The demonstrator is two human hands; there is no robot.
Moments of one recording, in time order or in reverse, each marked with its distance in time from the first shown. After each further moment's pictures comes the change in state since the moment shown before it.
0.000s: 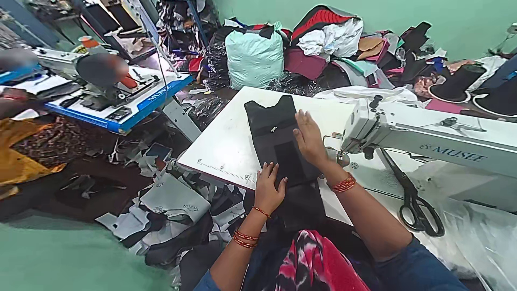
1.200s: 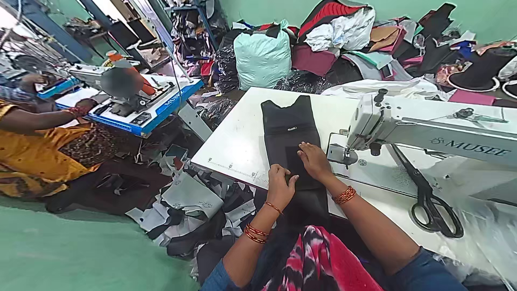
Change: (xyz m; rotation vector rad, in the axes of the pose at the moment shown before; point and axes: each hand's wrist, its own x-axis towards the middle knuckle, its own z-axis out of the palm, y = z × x) left_hand 0.009 0.038 -0.011 -0.088 -0.072 -0.169; right_hand -0.055 0.018 0.031 0.009 -0.280 0.257
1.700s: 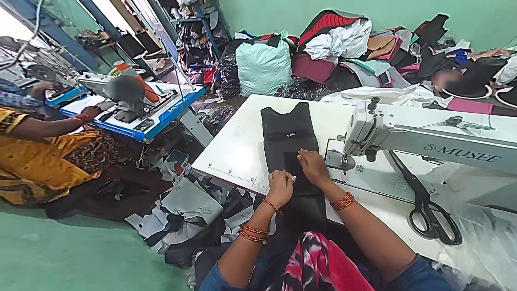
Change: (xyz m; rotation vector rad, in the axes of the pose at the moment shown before) left_hand 0.019 0.030 -0.026 0.012 -0.359 -0.182; right_hand -0.001 0.001 -0.001 0.065 0.038 0.017
